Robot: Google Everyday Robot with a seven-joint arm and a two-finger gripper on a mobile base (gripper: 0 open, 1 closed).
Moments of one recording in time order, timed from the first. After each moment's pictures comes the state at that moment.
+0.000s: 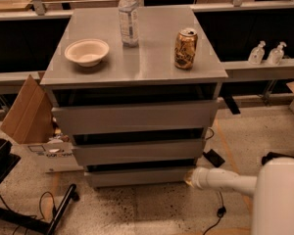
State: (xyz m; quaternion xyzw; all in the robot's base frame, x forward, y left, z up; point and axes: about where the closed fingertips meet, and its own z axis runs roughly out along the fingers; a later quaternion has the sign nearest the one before) arm 0.614 -0.213 0.263 -0.57 0.76 0.00 0.31
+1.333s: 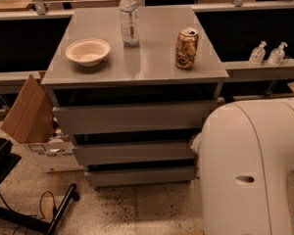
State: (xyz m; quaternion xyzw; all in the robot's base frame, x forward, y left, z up) arm 0.692 -0.222 0.474 -0.47 0.79 -0.16 0.36
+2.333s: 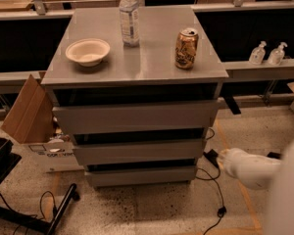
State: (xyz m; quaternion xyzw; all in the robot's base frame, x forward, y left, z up) arm 0.575 -0.291 0.524 -0.53 0.77 -0.18 0.31
